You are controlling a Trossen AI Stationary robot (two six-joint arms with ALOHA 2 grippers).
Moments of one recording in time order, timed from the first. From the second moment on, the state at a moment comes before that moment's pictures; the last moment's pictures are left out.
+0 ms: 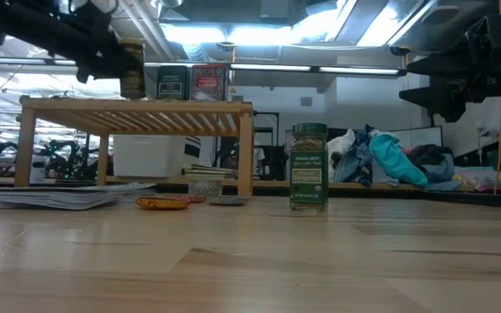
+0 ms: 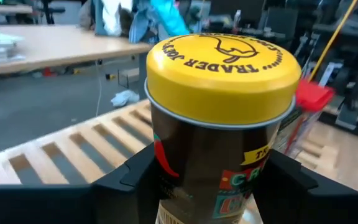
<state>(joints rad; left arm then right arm) 0.80 0.45 0.44 -0.13 0.12 -0.08 0.00 0.04 0.01 0.06 0.30 0.26</state>
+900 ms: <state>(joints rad) 0.26 0.51 0.44 0.03 0.02 -0.29 0.00 0.04 0.01 0.06 0.30 0.26</state>
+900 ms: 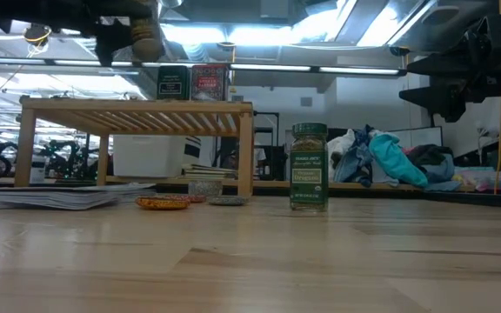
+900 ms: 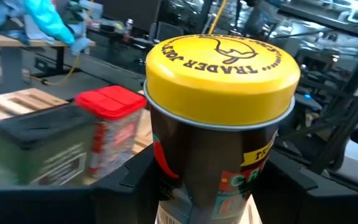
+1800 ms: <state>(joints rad) -0.18 1.45 0.50 0.83 -0.40 -0.35 0.00 0.04 0.01 0.06 0.30 0.26</state>
